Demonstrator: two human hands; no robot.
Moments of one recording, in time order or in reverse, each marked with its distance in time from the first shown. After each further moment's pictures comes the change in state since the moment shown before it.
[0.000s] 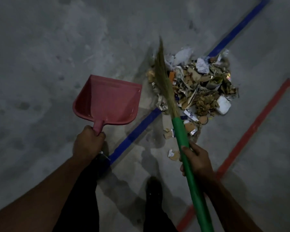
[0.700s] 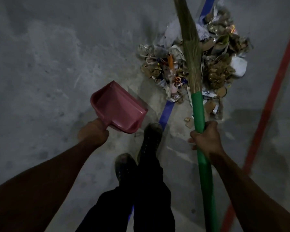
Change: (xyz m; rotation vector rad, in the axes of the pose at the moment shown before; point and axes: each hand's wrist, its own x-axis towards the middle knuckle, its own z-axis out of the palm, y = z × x) left_hand 0.199 0.062 -0.042 0.836 -0.252 0.349; right_hand 0.094 -0.031 0.093 0.063 0.348 0.244
